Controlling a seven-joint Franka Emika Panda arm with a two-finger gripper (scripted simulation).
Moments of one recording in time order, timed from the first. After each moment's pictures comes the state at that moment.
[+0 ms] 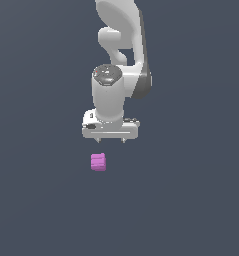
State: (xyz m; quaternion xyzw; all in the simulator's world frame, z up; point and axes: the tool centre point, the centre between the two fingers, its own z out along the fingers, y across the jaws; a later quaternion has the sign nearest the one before) arm 0.014 -0.032 0.161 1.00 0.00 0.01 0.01
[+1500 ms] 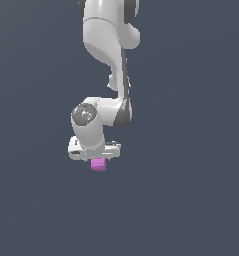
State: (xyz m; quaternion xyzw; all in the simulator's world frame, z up) arm 0.051 -0.095 0.069 1.00 0.03 0.00 0.00
